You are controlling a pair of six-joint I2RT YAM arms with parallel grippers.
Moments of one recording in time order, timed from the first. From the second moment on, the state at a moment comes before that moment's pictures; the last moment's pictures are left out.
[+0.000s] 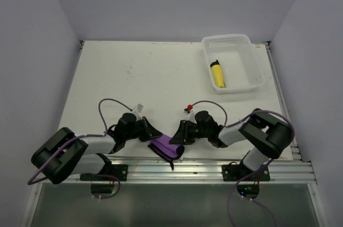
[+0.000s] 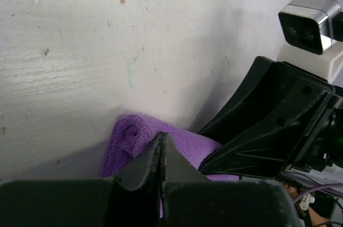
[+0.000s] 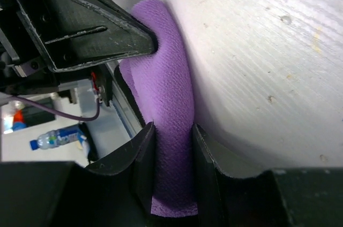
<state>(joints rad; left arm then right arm) -0.62 1.29 0.15 0.54 0.32 -1.08 0.83 1.65 0.34 0.75 -0.51 1.06</state>
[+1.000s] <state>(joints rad) -0.59 1.10 0.32 0.18 0.17 -0.96 1.36 1.29 0.57 -0.07 0.35 0.56</state>
